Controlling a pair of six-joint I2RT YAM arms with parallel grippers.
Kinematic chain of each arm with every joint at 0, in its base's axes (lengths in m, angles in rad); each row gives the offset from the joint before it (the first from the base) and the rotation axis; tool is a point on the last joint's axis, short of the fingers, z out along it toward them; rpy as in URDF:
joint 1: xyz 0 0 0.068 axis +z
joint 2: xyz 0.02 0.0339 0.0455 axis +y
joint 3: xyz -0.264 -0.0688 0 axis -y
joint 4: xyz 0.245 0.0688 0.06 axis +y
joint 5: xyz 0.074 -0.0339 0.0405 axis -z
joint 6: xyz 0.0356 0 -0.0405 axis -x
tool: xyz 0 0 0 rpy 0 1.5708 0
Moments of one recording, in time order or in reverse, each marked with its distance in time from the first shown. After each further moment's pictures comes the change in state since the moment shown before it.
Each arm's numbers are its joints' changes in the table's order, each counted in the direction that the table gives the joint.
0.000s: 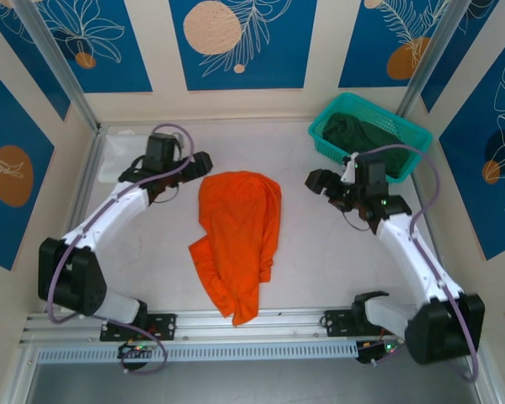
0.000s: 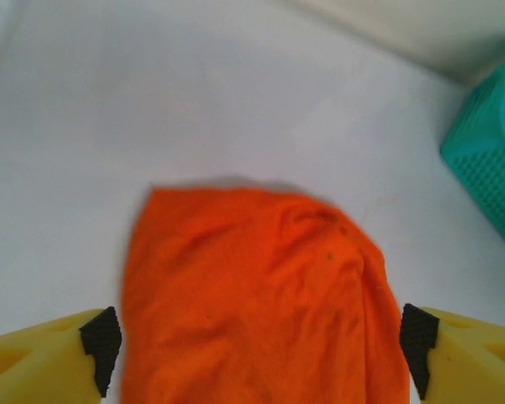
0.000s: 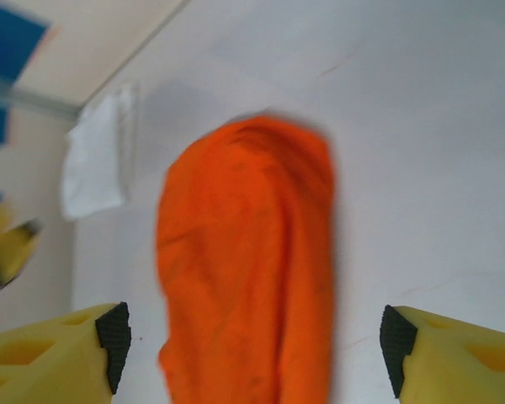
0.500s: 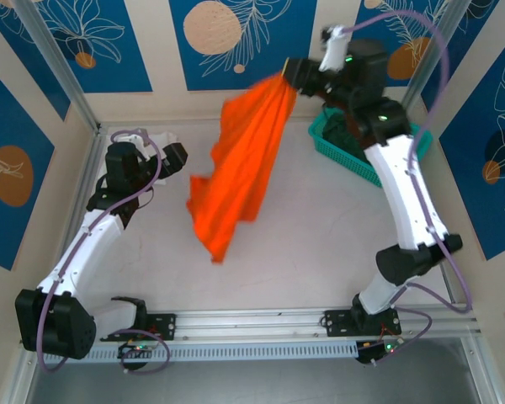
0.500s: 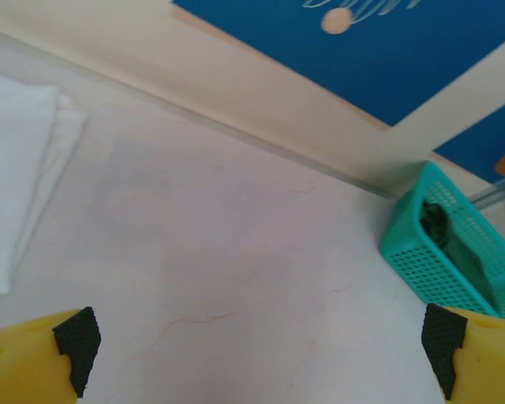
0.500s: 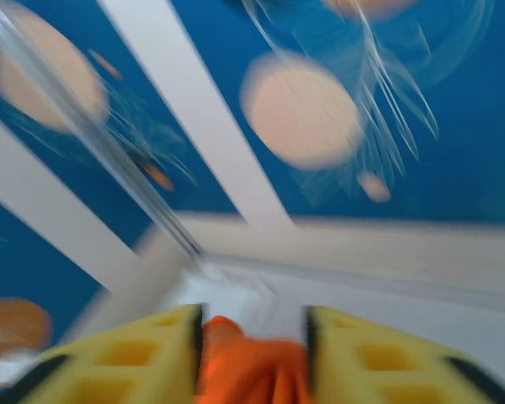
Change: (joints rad) left arm 0.187 -0.303 -0.184 -0.218 0.039 -0.006; right arm 0.148 0.586 1.188 0.182 0.202 0.272
